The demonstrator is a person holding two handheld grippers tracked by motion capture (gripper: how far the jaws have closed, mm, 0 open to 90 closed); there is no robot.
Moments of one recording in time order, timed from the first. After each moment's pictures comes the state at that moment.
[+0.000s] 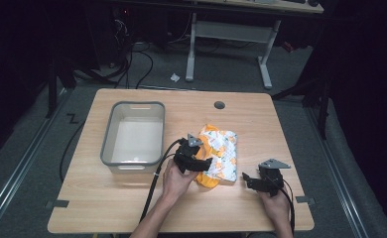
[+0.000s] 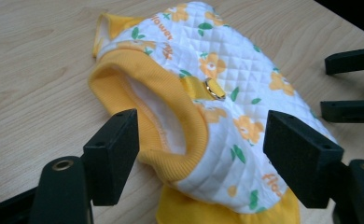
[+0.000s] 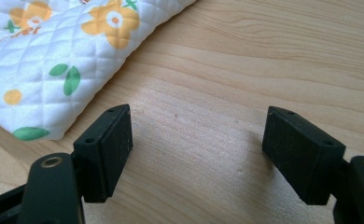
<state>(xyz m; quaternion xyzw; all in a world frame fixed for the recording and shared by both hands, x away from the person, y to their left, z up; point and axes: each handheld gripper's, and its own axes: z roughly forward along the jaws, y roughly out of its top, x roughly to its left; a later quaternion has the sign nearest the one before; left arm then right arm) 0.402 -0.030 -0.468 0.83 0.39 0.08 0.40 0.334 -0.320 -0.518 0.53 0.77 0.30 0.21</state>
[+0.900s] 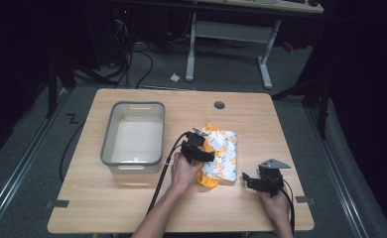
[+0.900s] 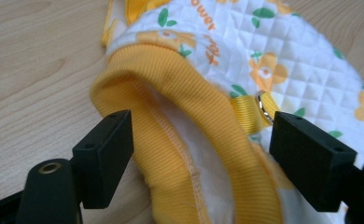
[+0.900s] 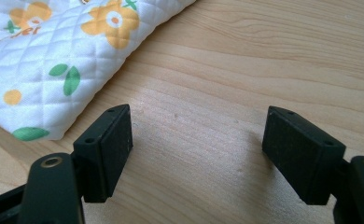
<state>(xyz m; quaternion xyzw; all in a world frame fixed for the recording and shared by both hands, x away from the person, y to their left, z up) 0.448 -0.059 -0.501 0.83 0.43 0.07 0.34 0.334 -0.320 -0.518 0.53 0.77 0.30 0.21</state>
